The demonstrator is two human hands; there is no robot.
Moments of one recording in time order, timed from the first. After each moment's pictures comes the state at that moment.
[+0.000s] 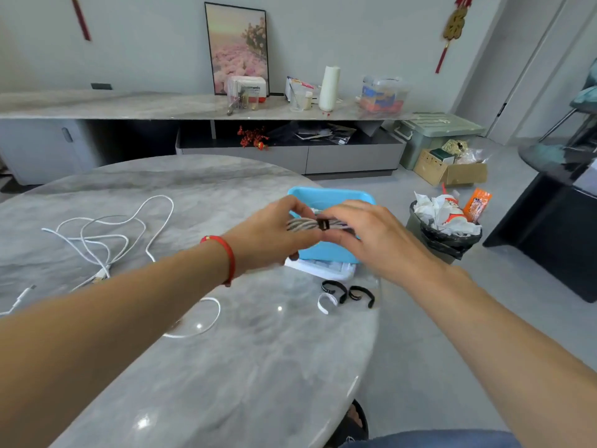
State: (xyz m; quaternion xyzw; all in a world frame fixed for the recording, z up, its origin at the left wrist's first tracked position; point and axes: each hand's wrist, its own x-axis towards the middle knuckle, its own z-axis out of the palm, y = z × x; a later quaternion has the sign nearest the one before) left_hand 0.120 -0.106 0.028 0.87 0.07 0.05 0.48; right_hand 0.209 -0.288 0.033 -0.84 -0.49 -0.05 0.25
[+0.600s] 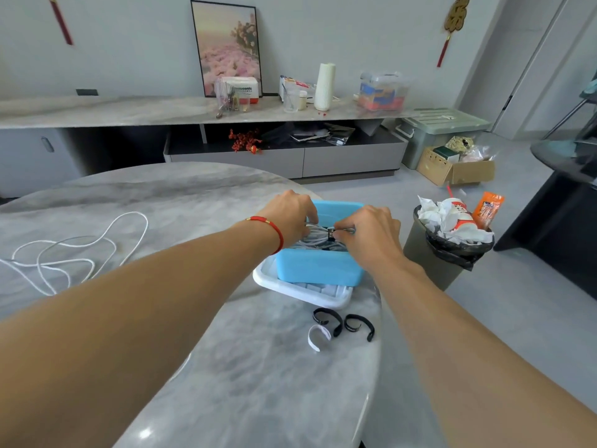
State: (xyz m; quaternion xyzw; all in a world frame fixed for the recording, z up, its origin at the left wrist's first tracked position) left_hand 0.275 -0.089 -0.003 0.99 0.03 0.06 0.11; right_hand 0.323 -0.257 -0.027 -0.94 -0.24 -0.09 0.20
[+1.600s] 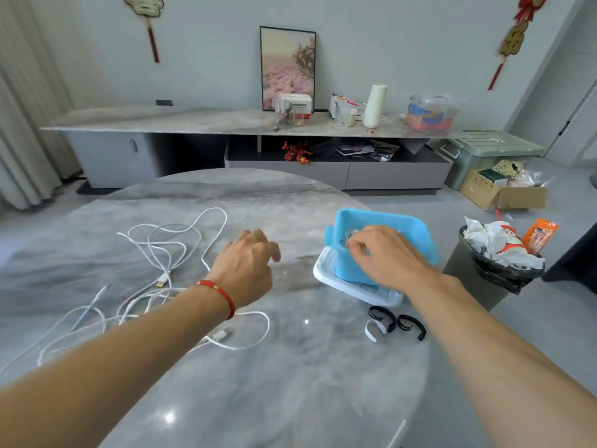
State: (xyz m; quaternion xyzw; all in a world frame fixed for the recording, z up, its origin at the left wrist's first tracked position) left_hand 0.089 -0.015 -0.031 0.98 0.15 0.11 0.11; right_hand 0.242 -0.222 0.003 -0.91 -0.40 -0.02 0.09
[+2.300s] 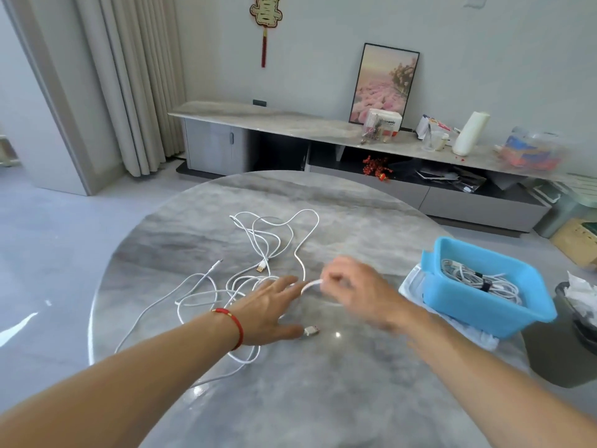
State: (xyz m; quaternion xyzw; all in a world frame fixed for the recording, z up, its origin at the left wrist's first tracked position) left_hand -0.046 0.060 -0.084 0.97 0.11 0.00 0.20; right_hand 0.106 -0.087 -0.007 -0.77 -0.55 0.18 0.27
